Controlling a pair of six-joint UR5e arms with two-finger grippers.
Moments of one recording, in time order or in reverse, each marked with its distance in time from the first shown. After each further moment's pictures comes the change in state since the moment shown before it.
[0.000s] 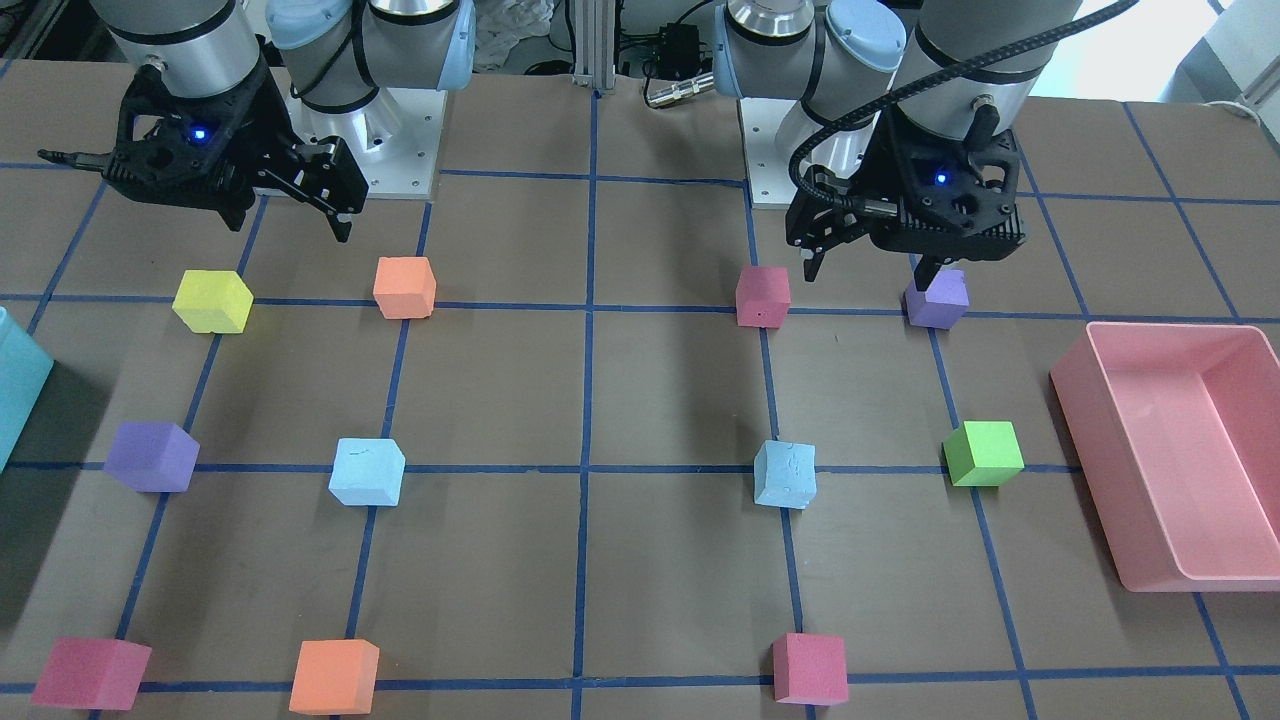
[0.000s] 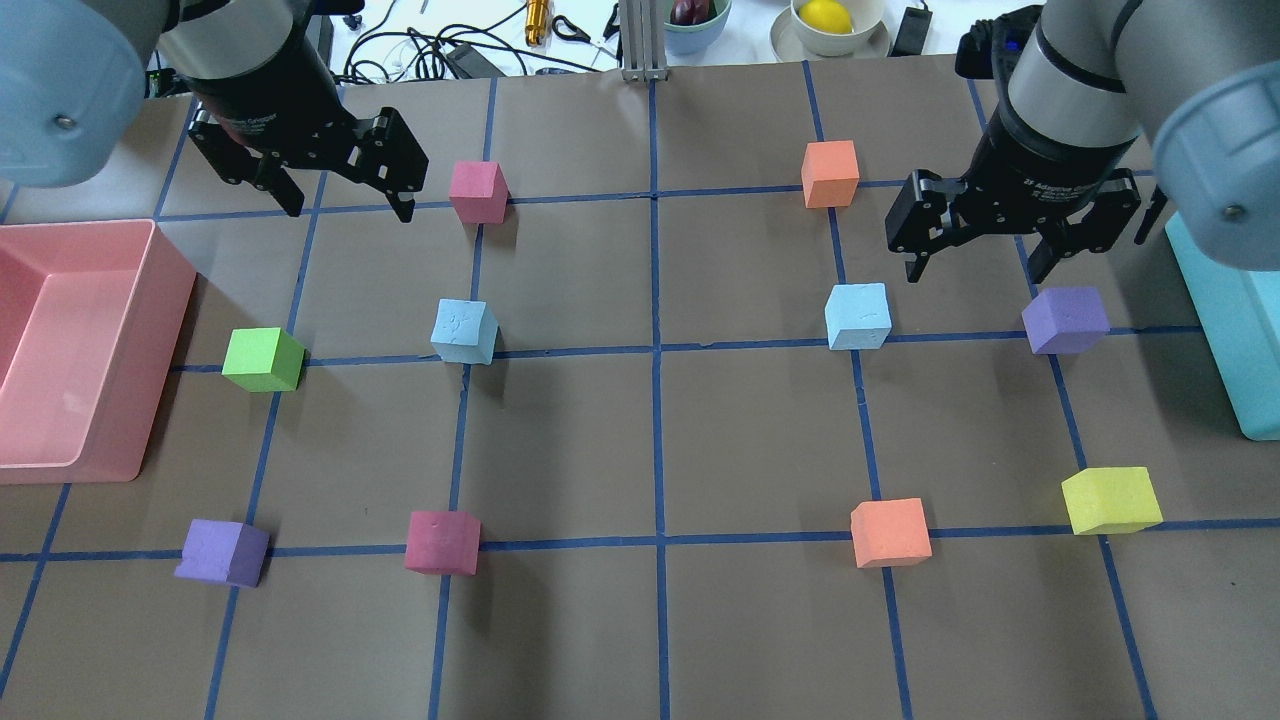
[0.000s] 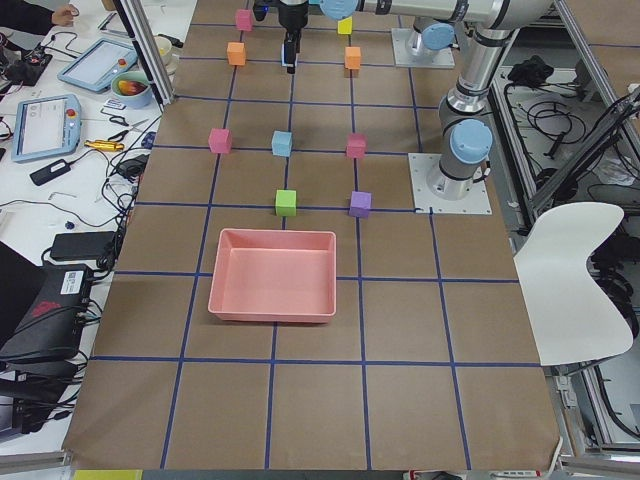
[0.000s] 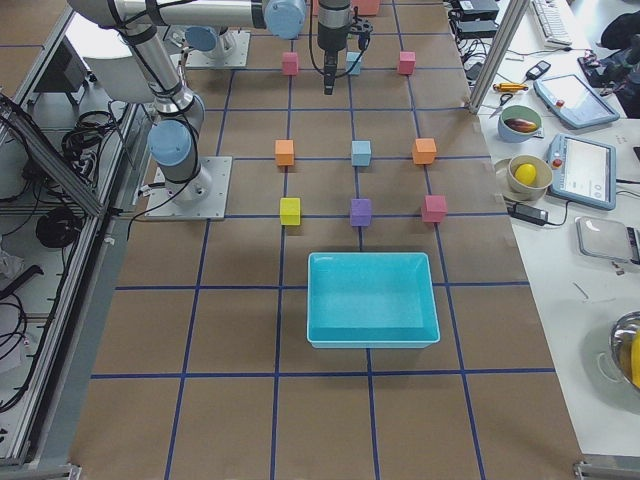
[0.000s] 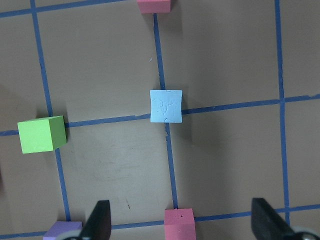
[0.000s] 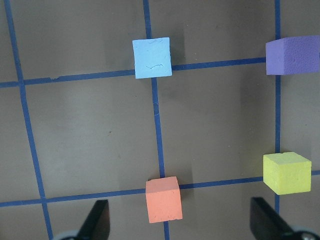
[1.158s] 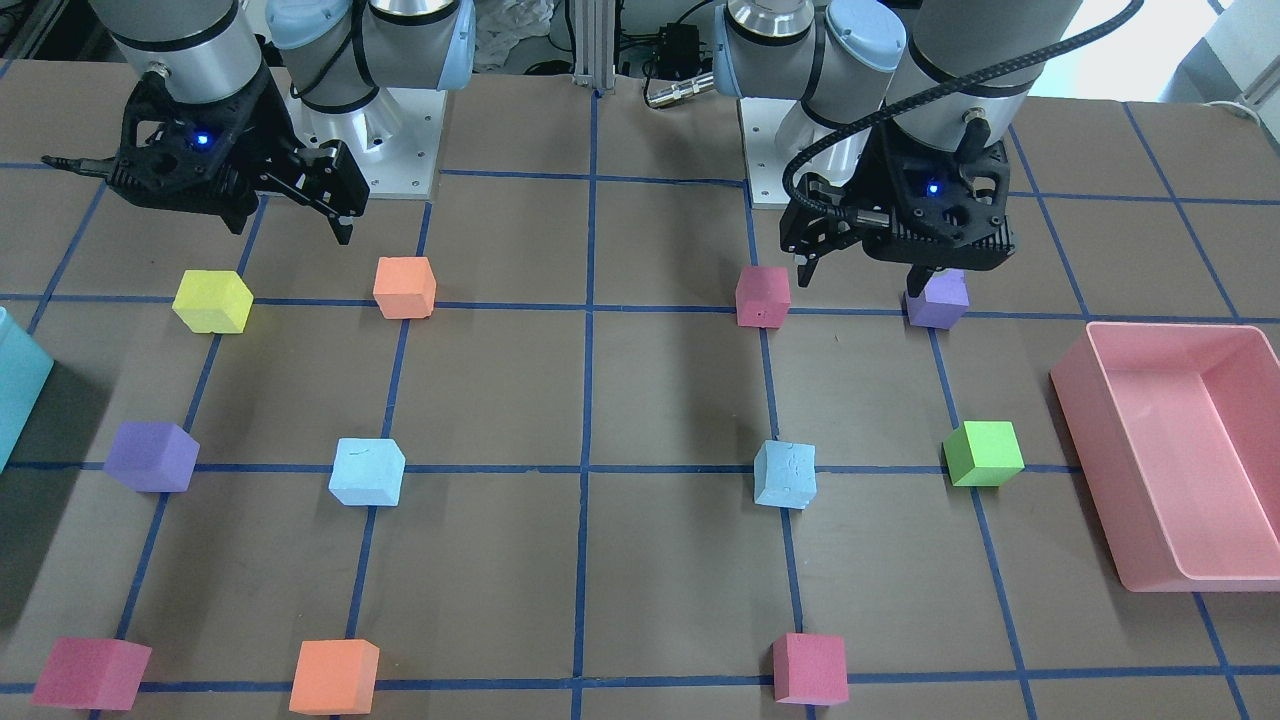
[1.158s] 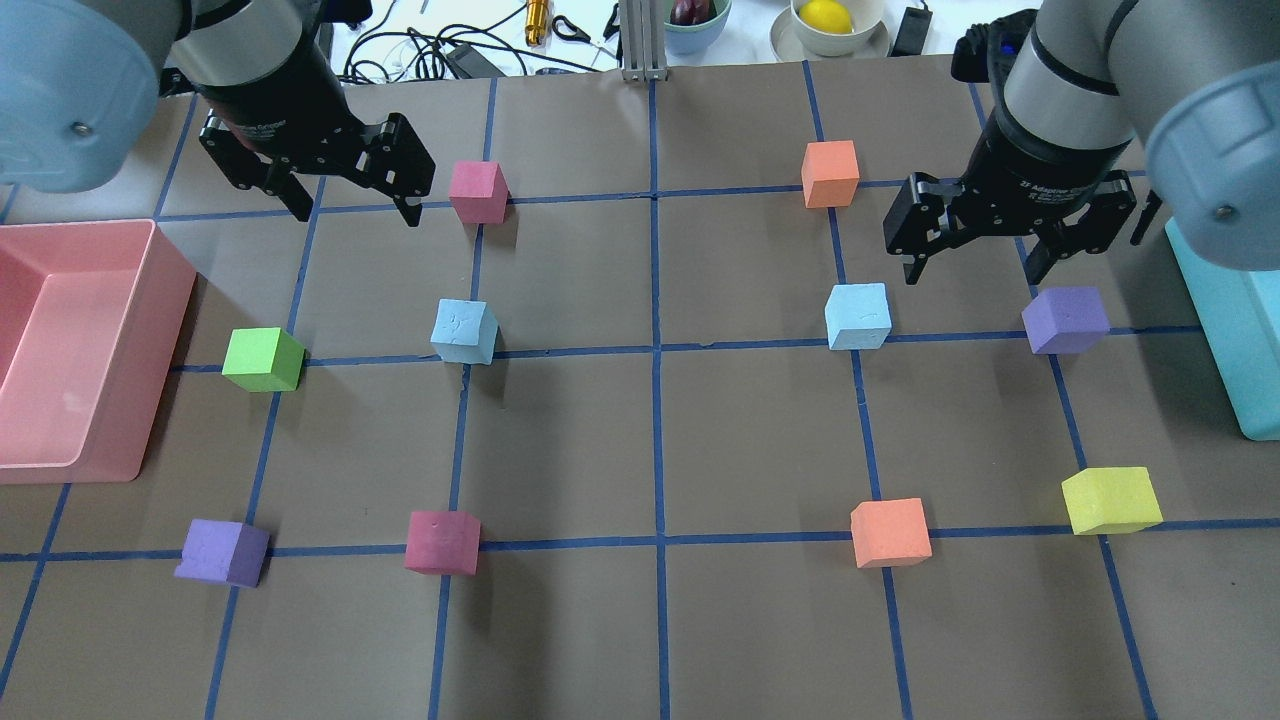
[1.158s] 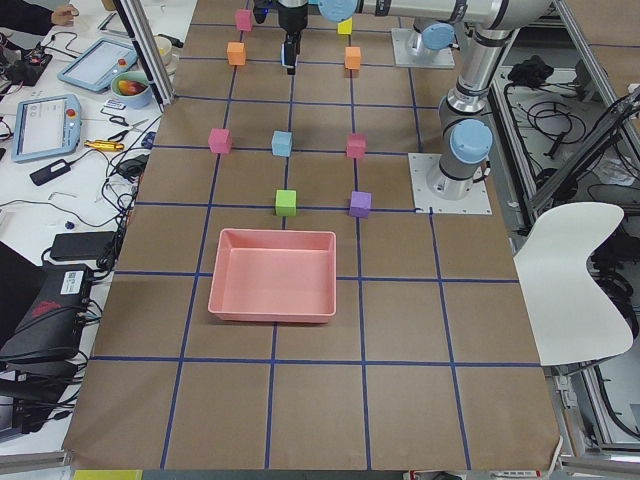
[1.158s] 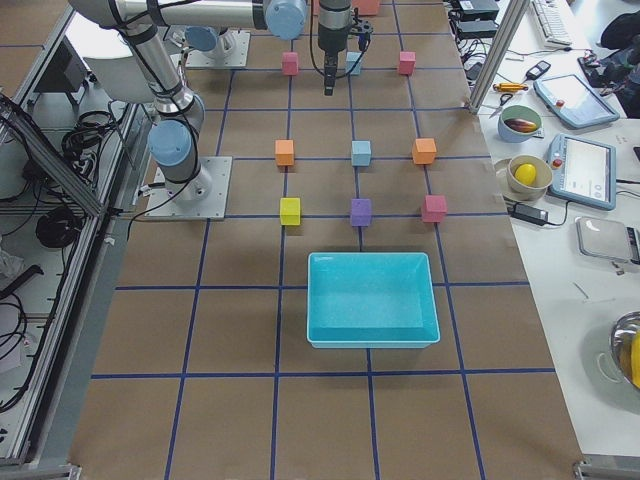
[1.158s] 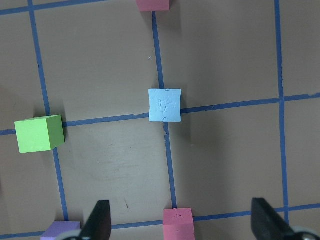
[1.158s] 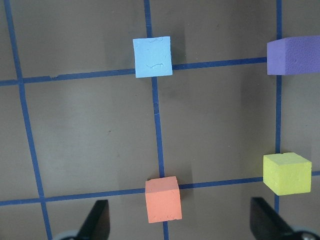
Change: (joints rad) left arm -0.002 -0.016 -0.013 0.027 -0.010 -0.001; right arm 0.001 0.004 0.001 -0.001 -0.001 -0.006
